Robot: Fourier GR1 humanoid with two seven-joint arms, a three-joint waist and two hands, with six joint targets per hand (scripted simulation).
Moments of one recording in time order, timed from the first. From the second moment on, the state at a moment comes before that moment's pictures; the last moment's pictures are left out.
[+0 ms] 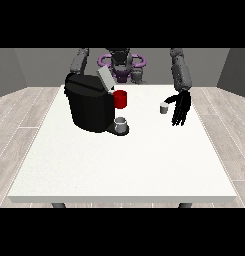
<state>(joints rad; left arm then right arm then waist) -0.58 0.56 0.08 -0.68 -0.48 -0.17 -0.29 -0.23 -0.03 -0.04 -1.45 -0.01 -0.05 -0.18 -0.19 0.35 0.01</state>
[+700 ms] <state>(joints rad) -0.61 0.52 0.03 -0.66 -0.61 -0.06 -0.28 -0.25 -0.03 -0.06 -1.35 -0.01 -0.06 -0.20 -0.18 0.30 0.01</state>
